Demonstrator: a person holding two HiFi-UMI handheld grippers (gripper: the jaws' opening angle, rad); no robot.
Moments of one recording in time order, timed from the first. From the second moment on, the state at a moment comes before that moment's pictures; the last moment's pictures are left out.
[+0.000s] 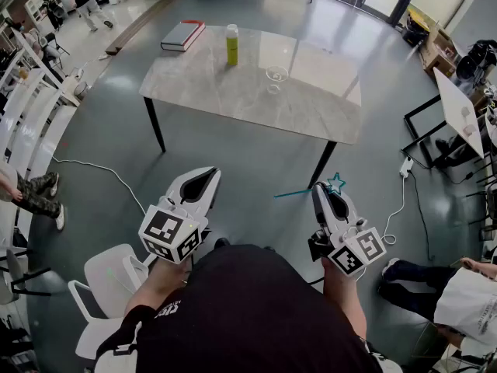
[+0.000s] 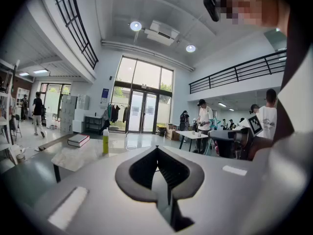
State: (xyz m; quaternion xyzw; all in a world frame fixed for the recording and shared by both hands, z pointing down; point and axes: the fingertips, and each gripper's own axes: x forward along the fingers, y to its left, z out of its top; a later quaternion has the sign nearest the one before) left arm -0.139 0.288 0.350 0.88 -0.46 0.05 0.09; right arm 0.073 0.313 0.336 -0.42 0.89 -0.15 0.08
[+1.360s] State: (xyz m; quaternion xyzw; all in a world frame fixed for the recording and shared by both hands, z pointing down) left arm -0.058 0.278 0.372 0.87 -0.47 0.05 0.12; right arm 0.163 0.301 0.348 -0.41 0.89 -0.18 0.09
